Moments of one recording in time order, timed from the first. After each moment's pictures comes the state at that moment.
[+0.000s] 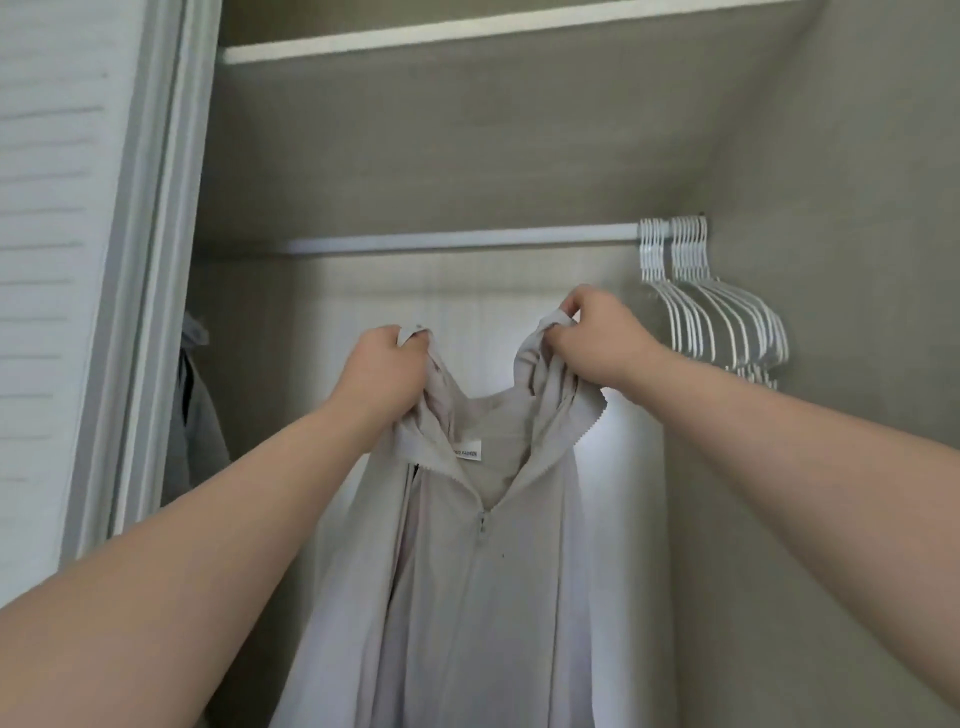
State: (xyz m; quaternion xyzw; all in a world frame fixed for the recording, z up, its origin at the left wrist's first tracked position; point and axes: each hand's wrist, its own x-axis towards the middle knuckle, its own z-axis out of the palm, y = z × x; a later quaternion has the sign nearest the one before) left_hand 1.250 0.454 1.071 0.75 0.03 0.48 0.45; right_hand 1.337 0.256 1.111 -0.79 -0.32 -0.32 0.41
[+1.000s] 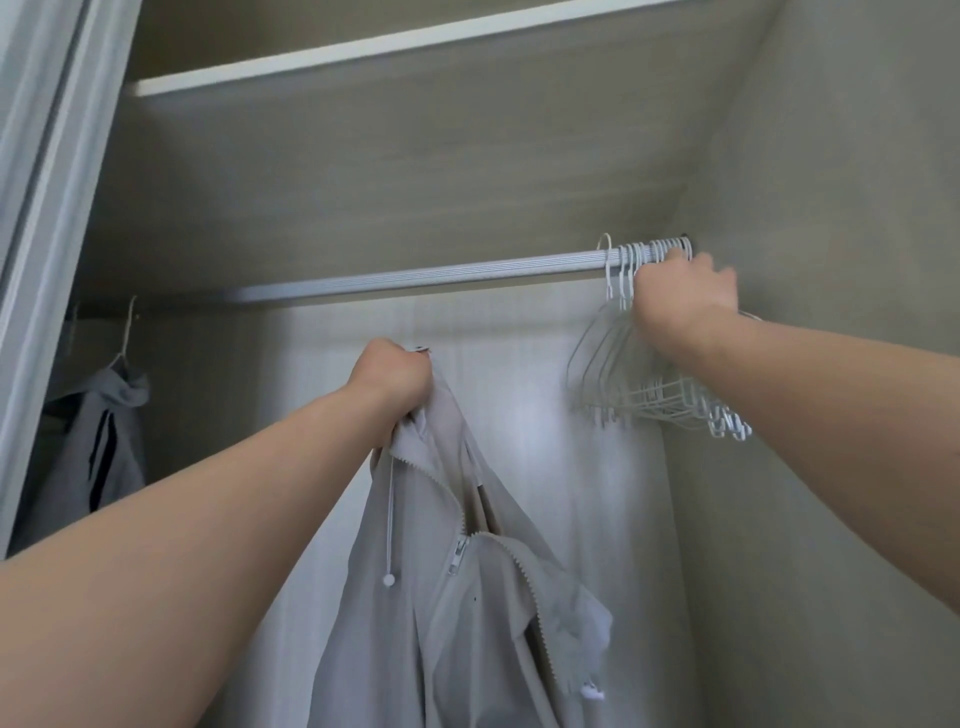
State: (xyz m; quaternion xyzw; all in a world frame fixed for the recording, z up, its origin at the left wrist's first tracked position) left_hand 1.358 0.448 1.138 0.76 0.08 0.47 0.44; right_hand 1.439 0.193 1.193 -0.85 -0.02 -0.52 0.05
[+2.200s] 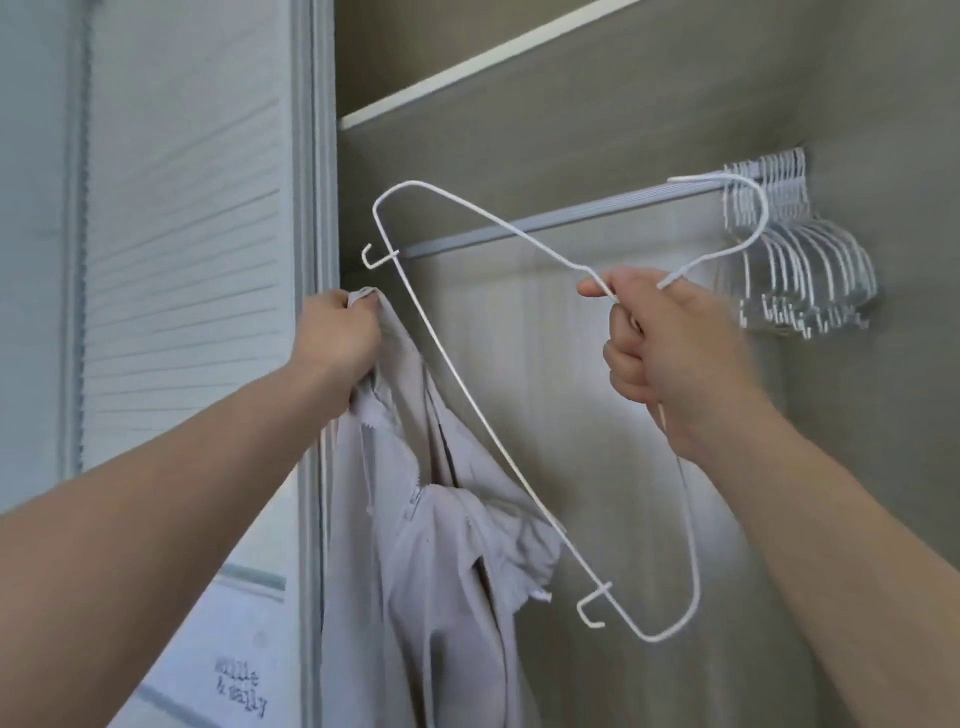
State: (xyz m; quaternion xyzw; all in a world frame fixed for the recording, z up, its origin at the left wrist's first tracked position) left_hand 1.112 0.454 1.075 0.68 0.18 0.61 0.37; right_hand 1.221 0.215 1.042 -0.43 -0.46 -0.07 0.77
